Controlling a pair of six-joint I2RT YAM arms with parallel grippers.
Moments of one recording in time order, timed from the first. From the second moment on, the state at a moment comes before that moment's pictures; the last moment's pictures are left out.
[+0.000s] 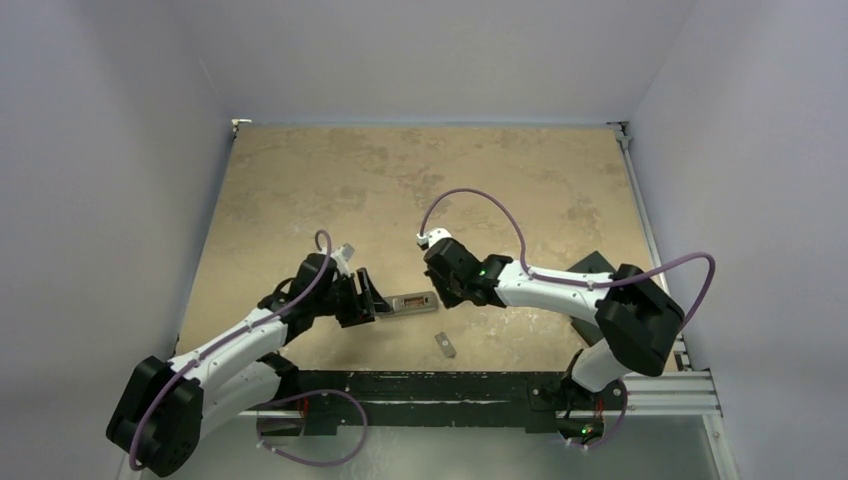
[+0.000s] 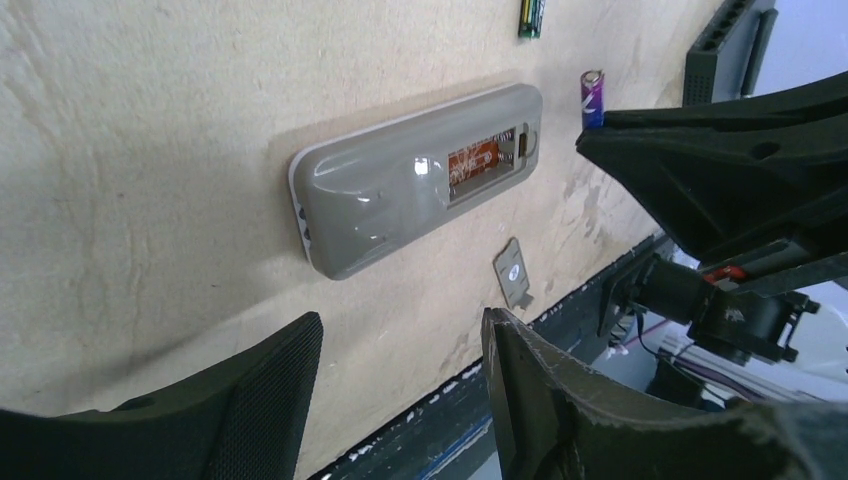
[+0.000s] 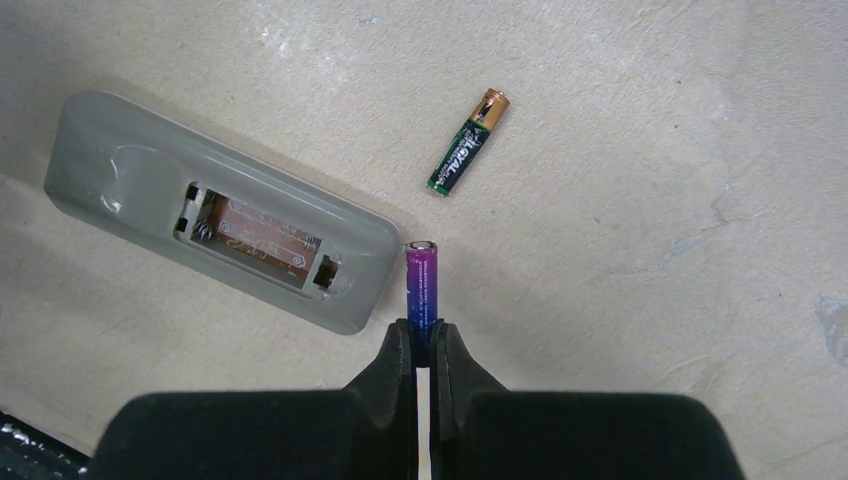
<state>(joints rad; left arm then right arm) -0.49 0.97 0.35 -0.17 0.37 -0.85 0.97 1.55 0.91 -0.36 0.21 0.36</state>
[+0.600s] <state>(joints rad) -0.49 1.09 0.20 0.15 0.50 -1.01 0.97 1.47 0.91 -0.43 0.18 0.31</state>
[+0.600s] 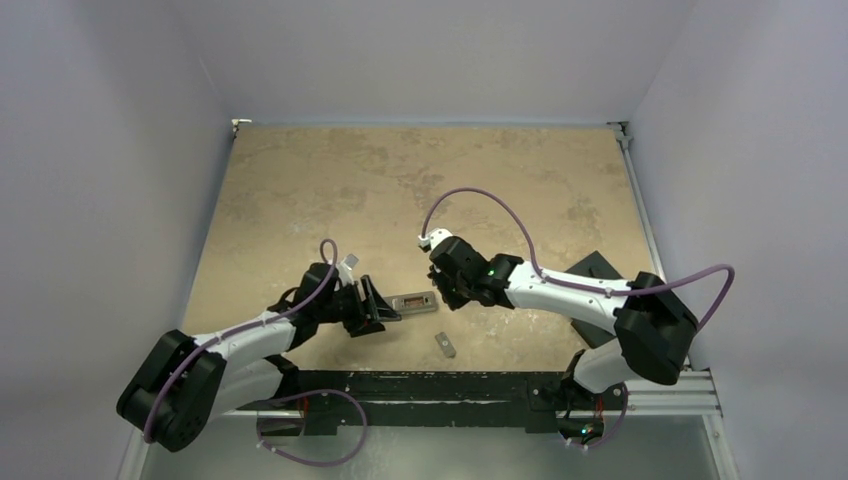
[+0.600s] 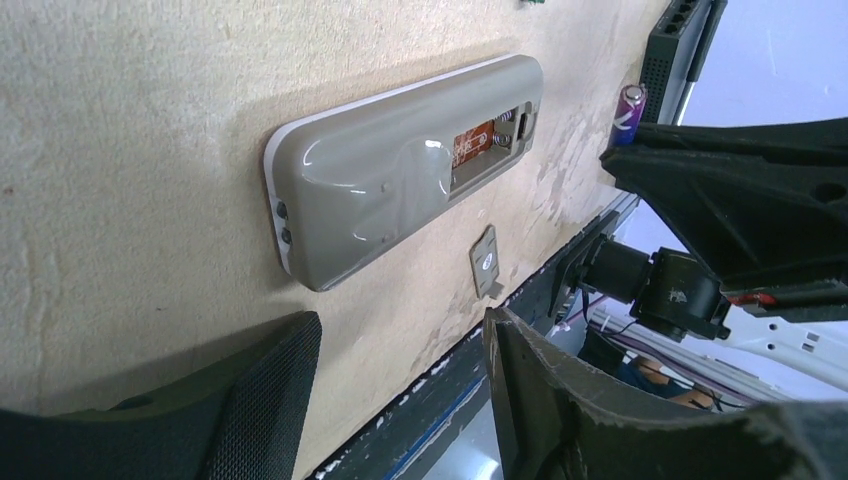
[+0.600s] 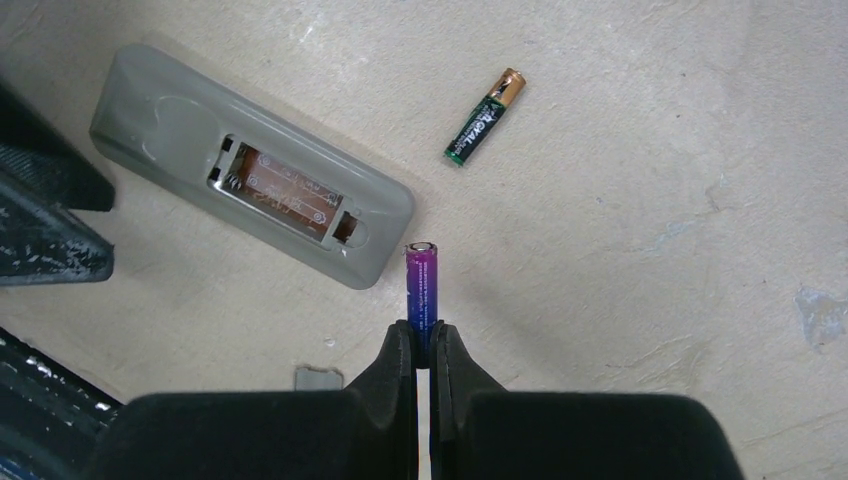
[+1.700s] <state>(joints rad) -0.49 1.23 0.33 0.16 0.41 -0.90 1.10 1.52 1.00 -0.48 0.13 0.00</state>
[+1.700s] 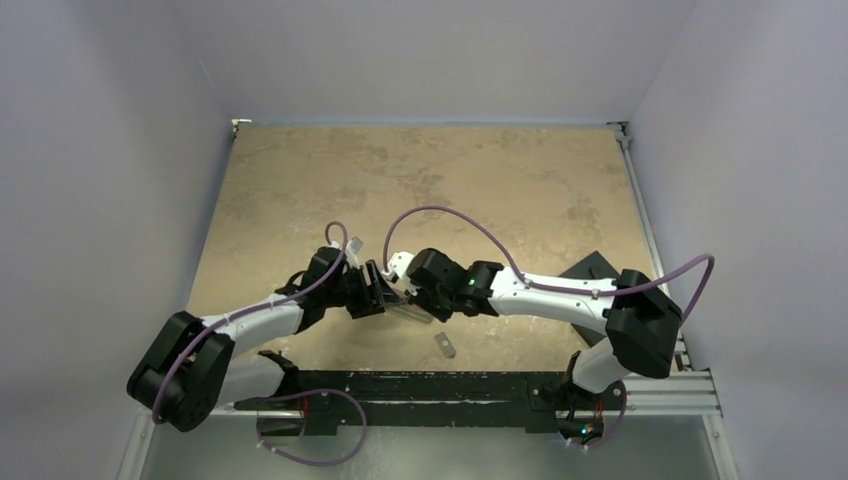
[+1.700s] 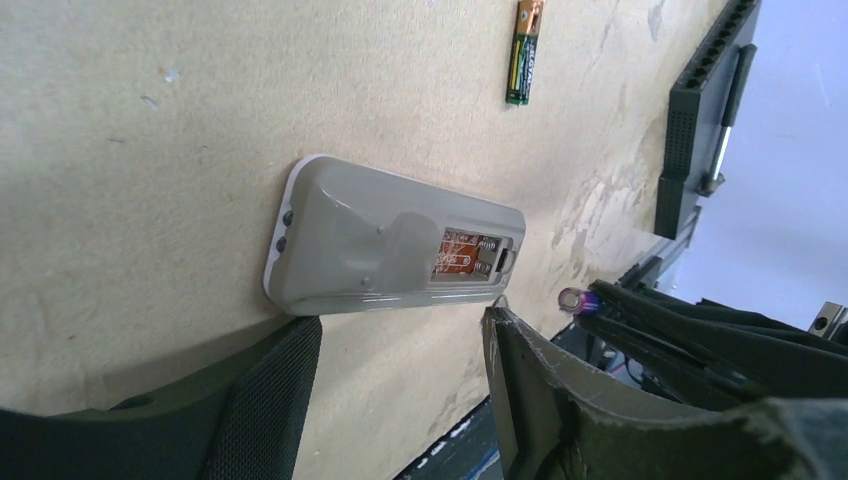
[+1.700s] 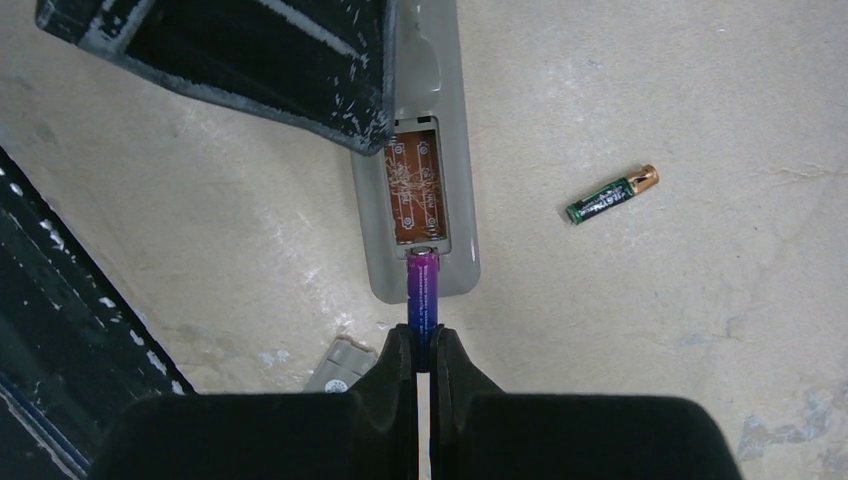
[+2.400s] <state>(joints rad) -0.49 0.94 0.42 -0.29 0.23 -0.77 1.09 1.67 1.12 -0.51 0.03 -0.05</state>
